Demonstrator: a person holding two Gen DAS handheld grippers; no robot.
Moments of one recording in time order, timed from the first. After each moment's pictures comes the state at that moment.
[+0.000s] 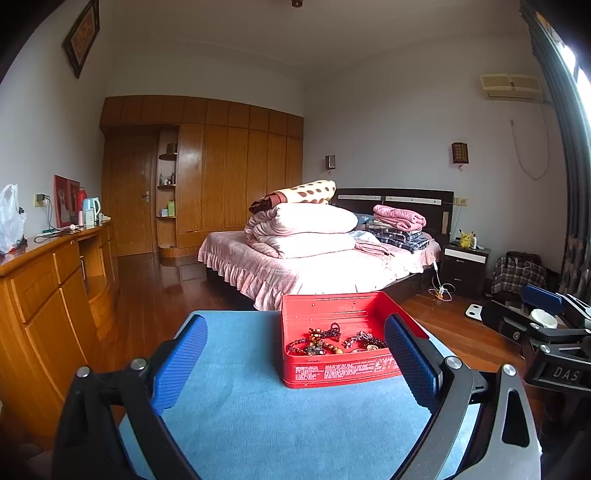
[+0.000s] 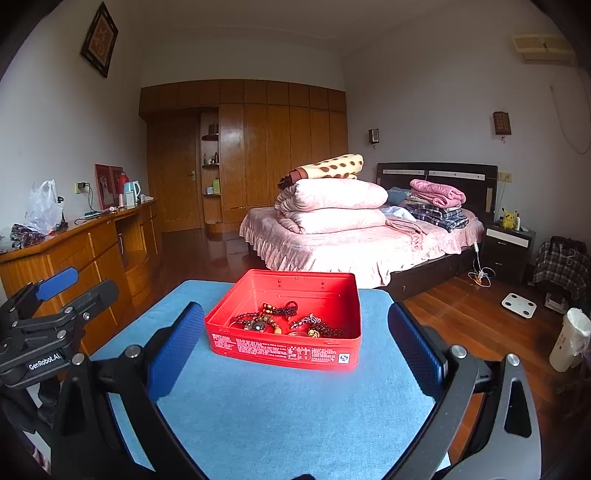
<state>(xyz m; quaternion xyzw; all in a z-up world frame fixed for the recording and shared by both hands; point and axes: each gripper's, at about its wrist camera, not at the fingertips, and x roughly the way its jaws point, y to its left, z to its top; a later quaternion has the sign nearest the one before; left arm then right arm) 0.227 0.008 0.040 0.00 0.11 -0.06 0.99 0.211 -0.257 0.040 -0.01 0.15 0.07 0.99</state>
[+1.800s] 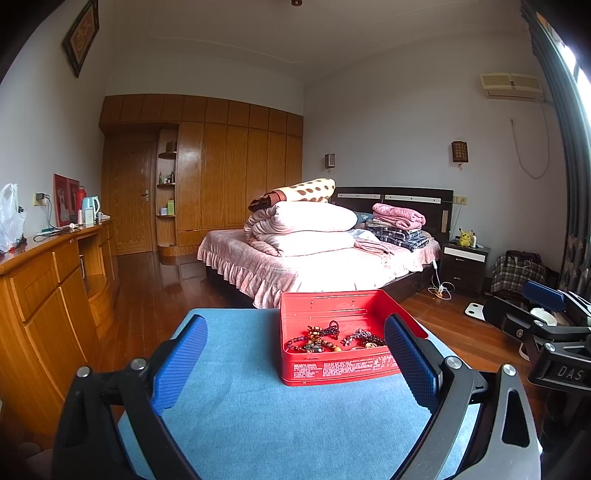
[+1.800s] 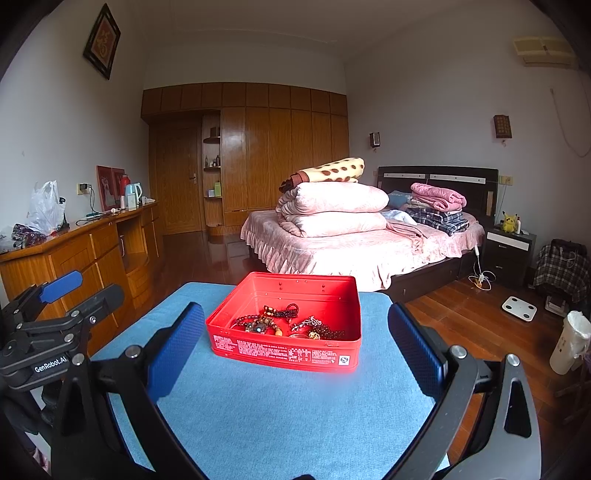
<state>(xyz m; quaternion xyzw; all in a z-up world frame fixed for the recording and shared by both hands) 0.226 0.008 0.041 0.00 0.11 -0.07 0.99 0.207 -0.257 0.045 -0.01 0.14 0.07 0.99</state>
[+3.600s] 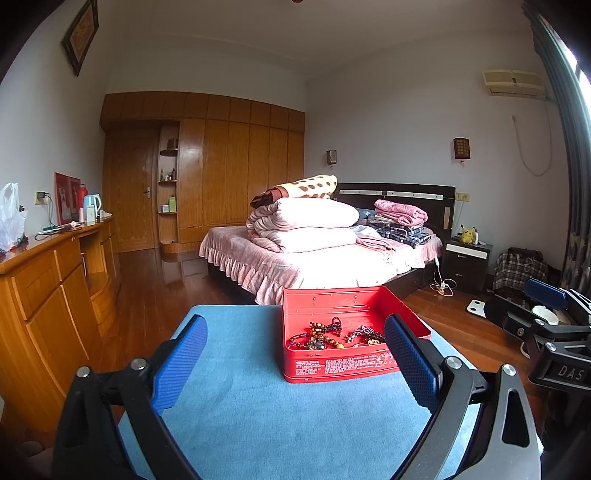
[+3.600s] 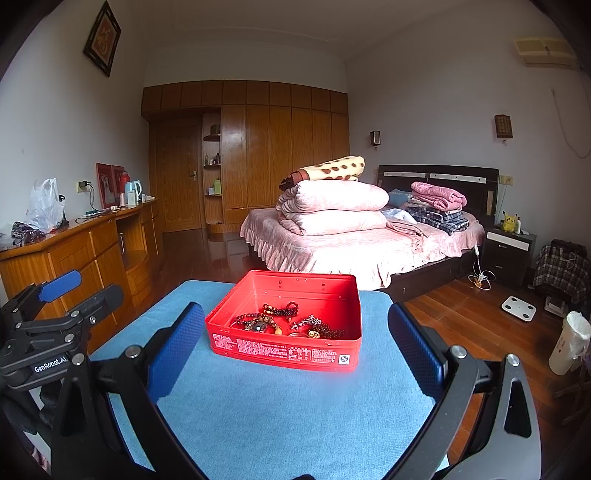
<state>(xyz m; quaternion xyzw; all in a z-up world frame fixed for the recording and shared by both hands) 0.231 0.011 0.038 0.00 0.12 -0.06 0.99 0.205 -0.259 0.045 -0.01 0.15 0.07 0.99</state>
